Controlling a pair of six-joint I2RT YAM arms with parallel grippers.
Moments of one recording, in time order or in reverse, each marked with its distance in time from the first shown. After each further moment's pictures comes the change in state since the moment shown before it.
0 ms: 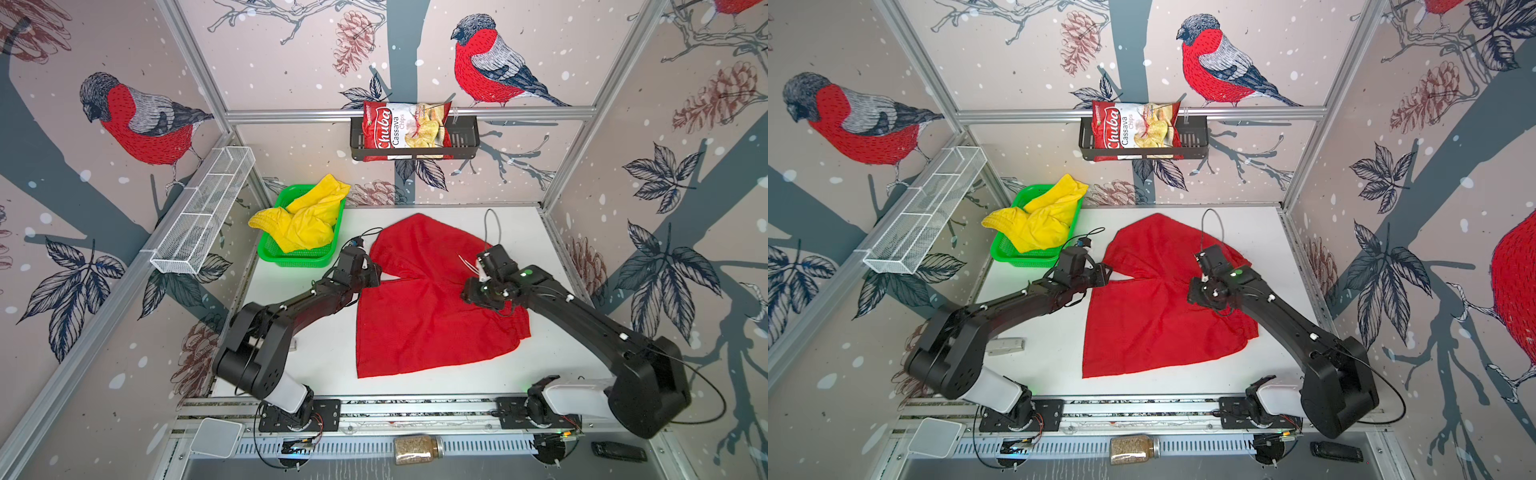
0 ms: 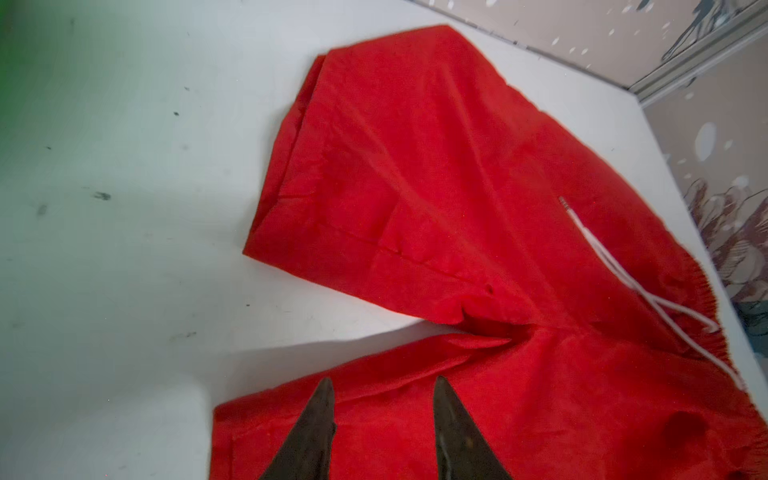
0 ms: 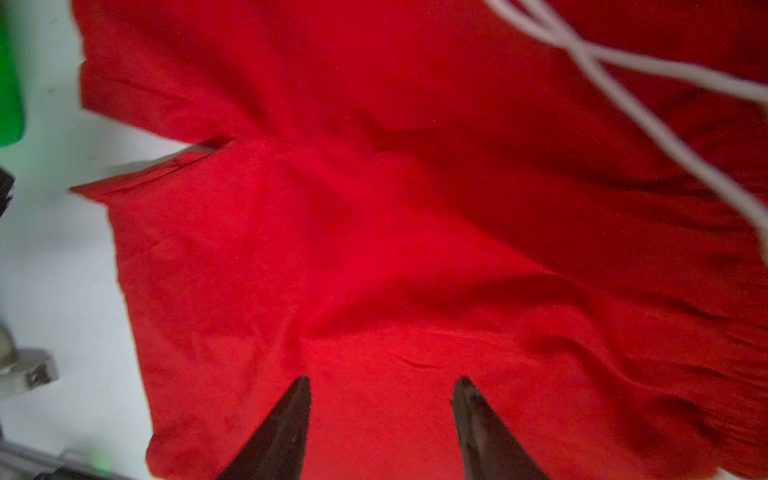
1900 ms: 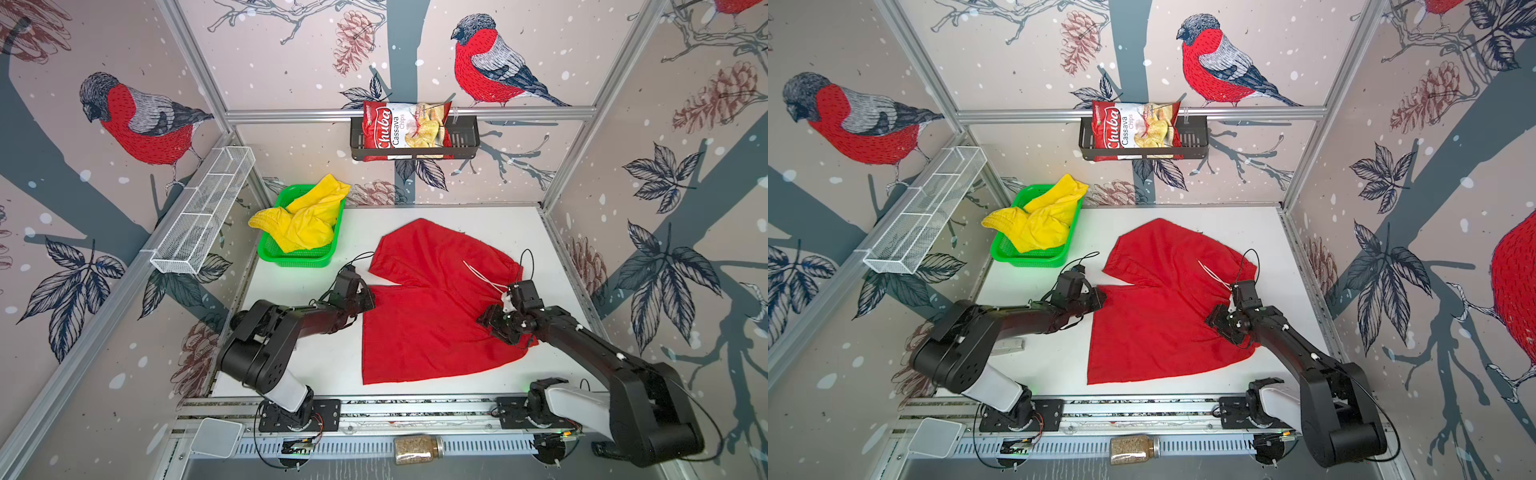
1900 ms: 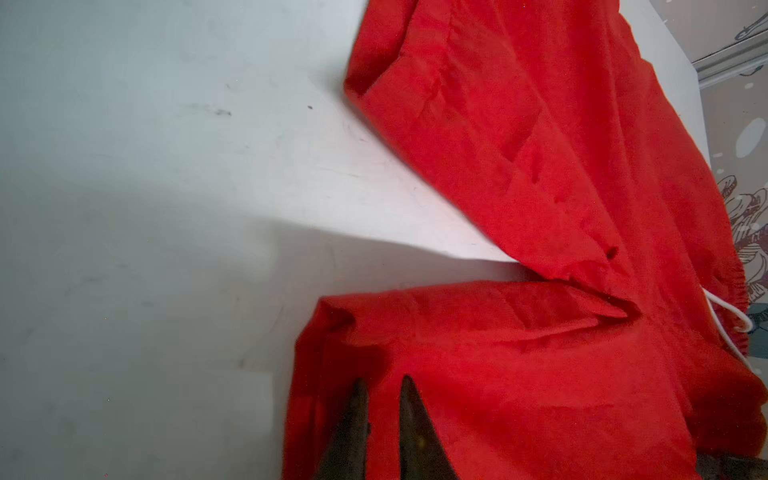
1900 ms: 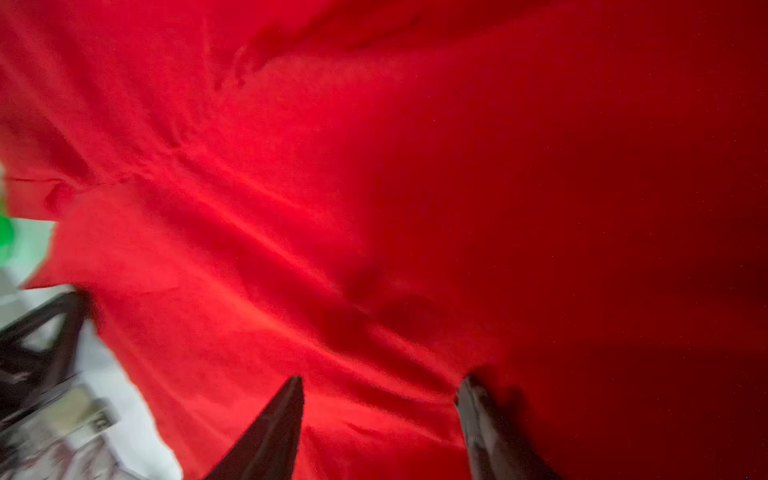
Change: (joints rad) left arm 0.000 0.034 -0.245 0.161 0.069 -0.170; right arm -0.328 -0.188 -0.434 0.181 -0.195 0.076
